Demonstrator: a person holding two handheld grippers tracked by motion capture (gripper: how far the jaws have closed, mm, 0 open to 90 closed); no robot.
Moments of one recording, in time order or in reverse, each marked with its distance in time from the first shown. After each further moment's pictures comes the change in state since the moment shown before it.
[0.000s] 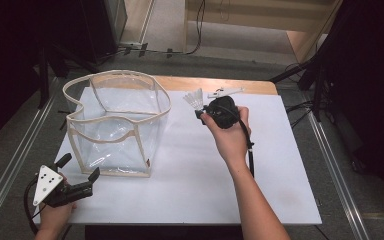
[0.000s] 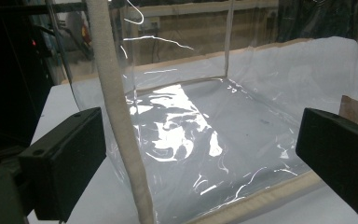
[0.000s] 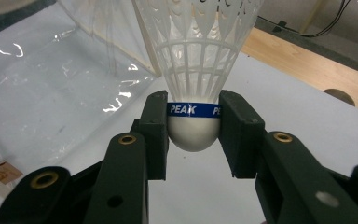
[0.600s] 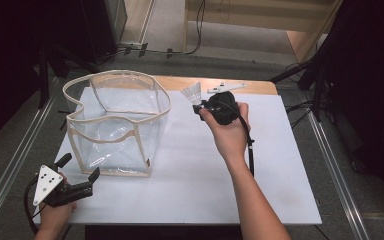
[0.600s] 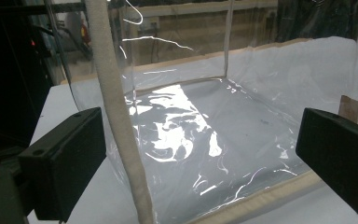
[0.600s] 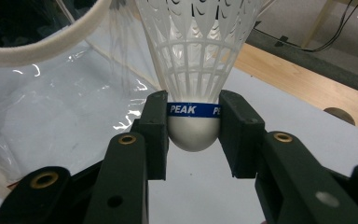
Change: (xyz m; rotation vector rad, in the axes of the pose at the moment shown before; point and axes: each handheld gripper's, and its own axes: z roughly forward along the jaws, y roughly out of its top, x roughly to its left) left arm 0.000 0.000 0.000 -0.001 -0.003 0.001; right arm 0.005 0.013 -0.010 -0.052 0.017 0.002
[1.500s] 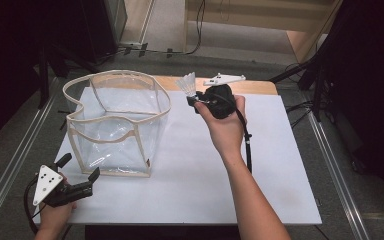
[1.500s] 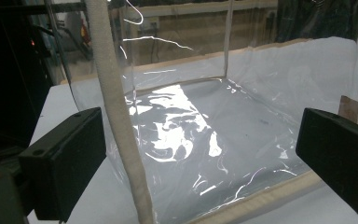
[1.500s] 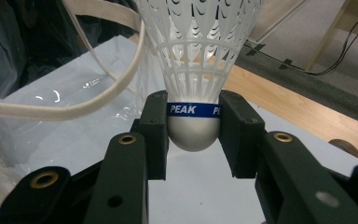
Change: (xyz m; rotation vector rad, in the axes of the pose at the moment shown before) left arm 0.000 0.000 0.000 0.000 0.000 0.001; right arm 0.011 0.022 -0.007 -0.078 0.025 -0.017
